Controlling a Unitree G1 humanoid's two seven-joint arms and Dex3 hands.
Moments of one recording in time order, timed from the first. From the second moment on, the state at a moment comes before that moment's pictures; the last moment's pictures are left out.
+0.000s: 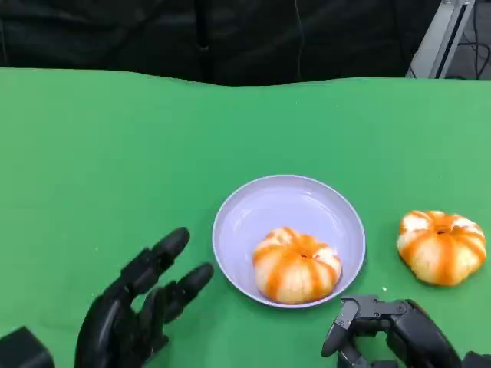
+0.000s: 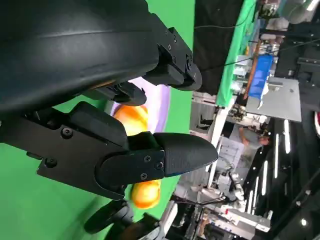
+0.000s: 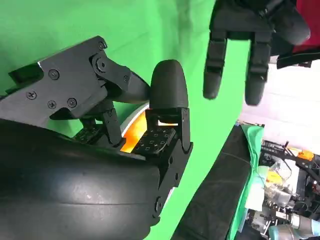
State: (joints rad) left arm 0.12 -0.07 0.05 0.35 -0.40 -0.38 -0.56; right arm -0.01 -0.08 0.15 0.63 -0.02 -0.86 0.35
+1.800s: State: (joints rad) left arm 0.03 -0.08 -0.04 0.60 -0.06 -0.77 -0.40; right arm -0.01 -0.09 0.14 0.64 -0.02 -0.86 0.36
